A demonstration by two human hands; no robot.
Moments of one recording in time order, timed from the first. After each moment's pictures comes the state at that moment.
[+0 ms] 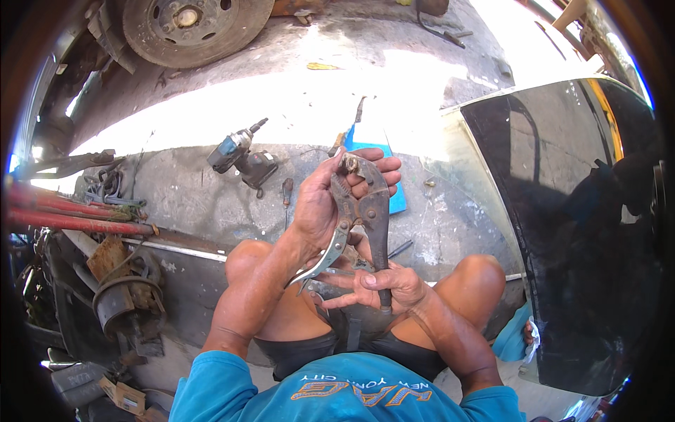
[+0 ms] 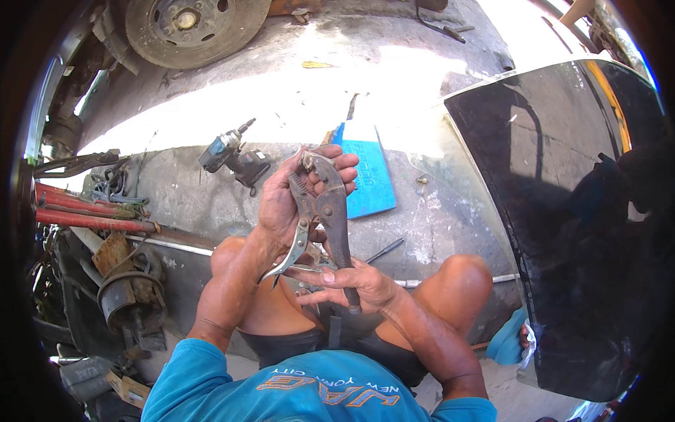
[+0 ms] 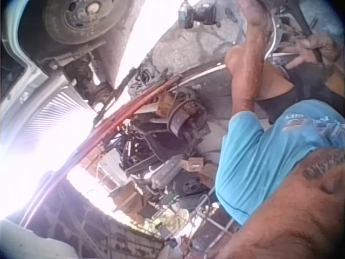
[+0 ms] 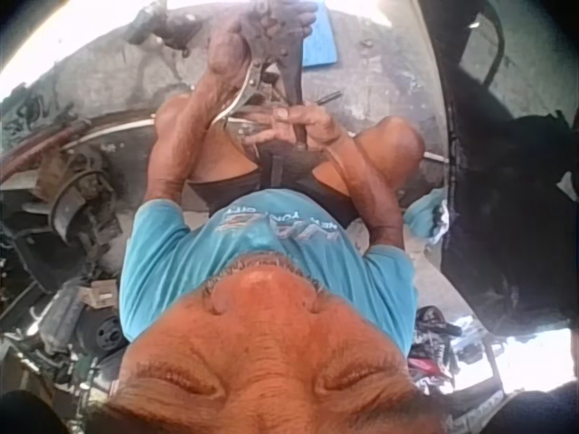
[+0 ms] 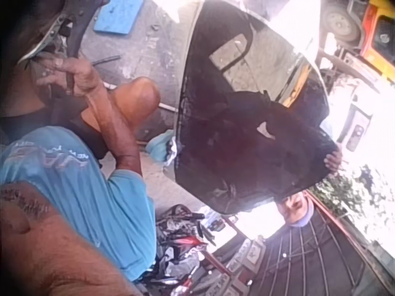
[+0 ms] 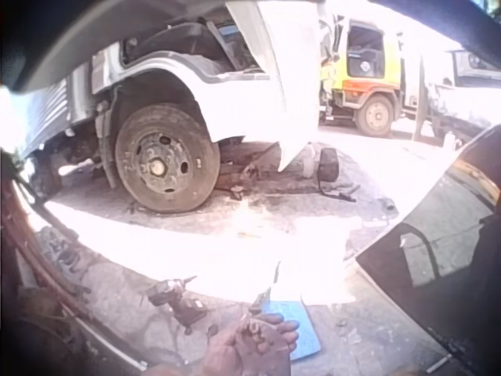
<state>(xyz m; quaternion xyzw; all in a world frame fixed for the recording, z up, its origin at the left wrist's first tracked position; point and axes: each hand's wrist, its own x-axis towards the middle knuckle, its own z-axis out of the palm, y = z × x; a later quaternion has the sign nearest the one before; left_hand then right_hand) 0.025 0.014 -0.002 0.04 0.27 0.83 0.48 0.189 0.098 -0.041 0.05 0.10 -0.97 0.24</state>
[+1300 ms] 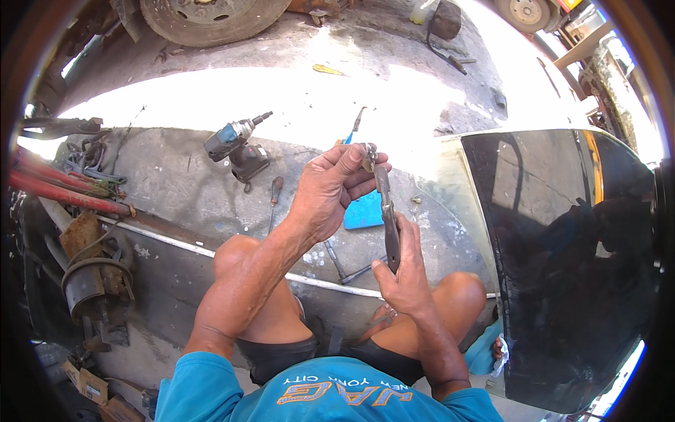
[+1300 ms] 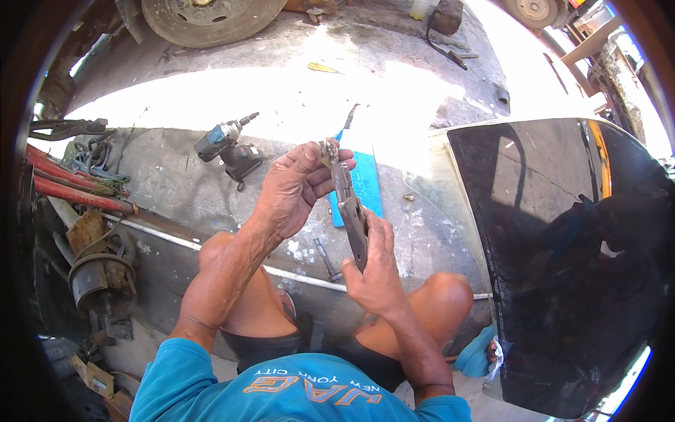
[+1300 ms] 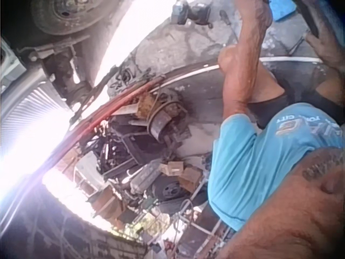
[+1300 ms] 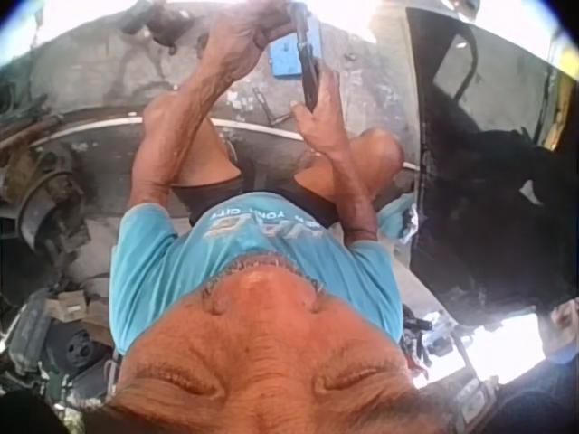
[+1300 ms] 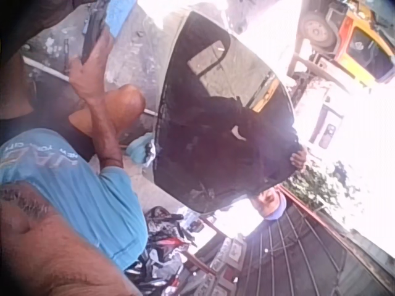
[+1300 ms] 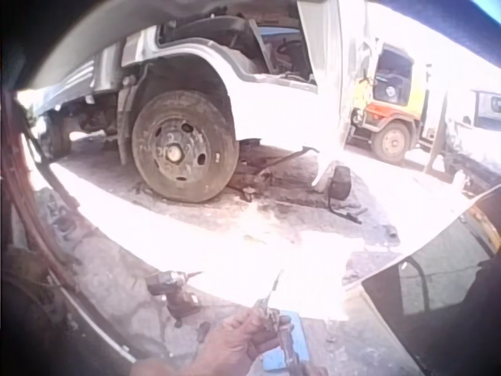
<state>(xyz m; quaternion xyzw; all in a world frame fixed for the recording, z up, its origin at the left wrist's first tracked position) 0.007 0.008 -0.009 0.06 0.32 0.86 0.38 0.183 0.118 -0.014 0.11 0.87 -0.47 -0.09</state>
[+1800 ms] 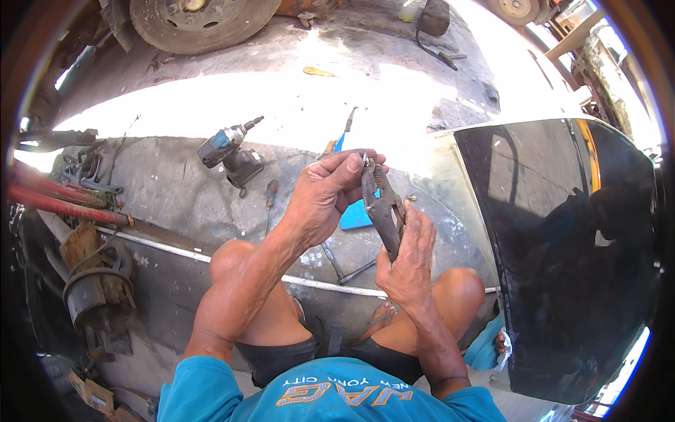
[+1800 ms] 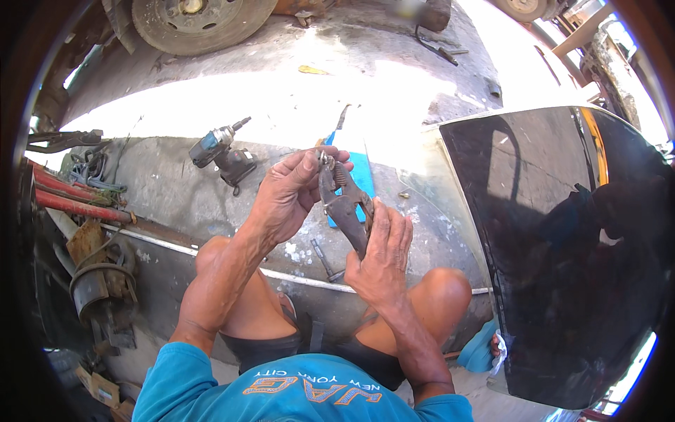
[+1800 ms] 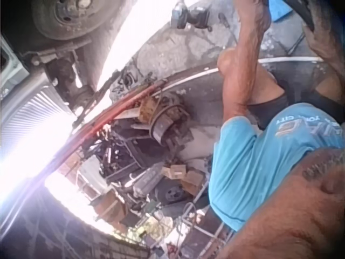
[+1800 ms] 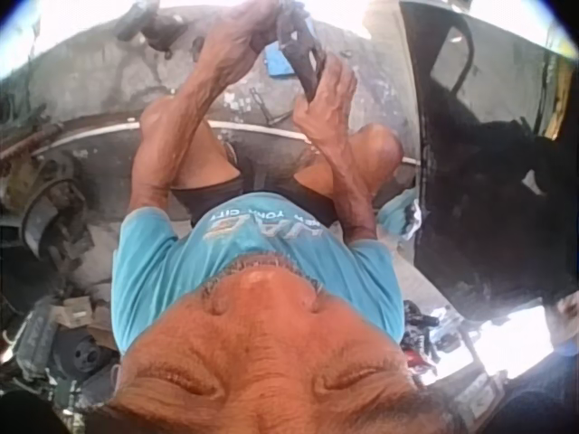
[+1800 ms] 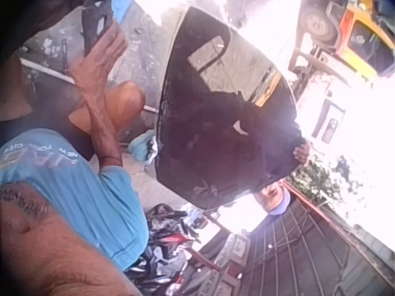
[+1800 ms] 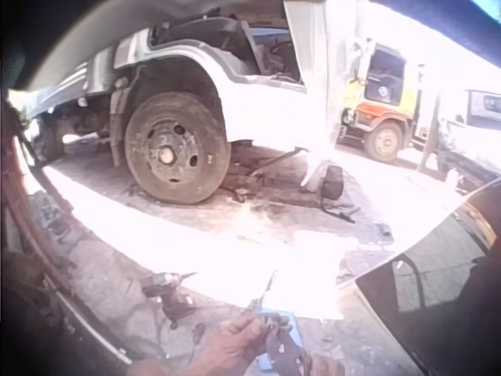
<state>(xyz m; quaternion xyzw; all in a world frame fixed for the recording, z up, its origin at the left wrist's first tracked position) 0.013 0.010 -0.008 0.11 0.31 0.85 0.40 0.180 0.119 -0.013 0.17 0.94 -0.26 -0.15</state>
